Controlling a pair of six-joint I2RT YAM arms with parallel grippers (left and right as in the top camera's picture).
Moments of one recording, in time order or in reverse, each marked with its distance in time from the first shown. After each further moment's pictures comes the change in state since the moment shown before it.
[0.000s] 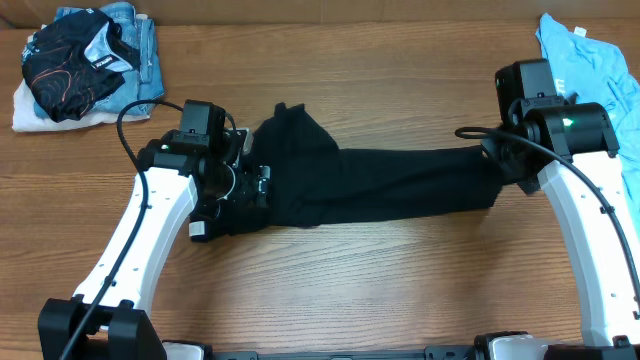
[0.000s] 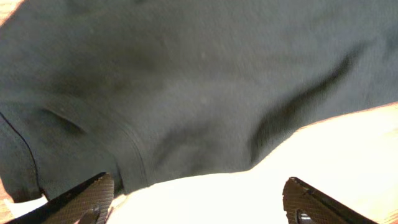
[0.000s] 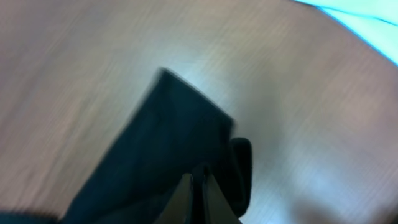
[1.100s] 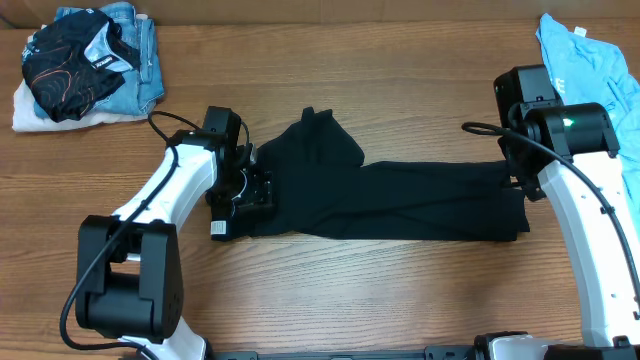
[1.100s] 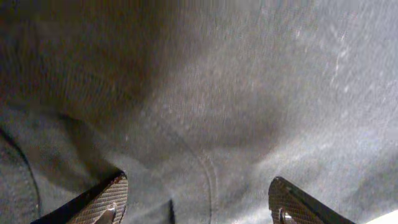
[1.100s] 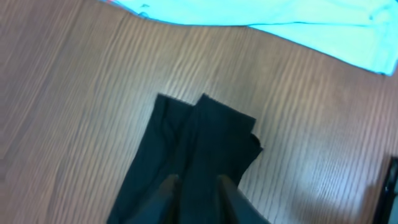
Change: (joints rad) left arm -0.001 0.272 0.000 0.060 0.029 -0.147; right arm 0.000 0.000 0.000 -0.048 0.155 0.237
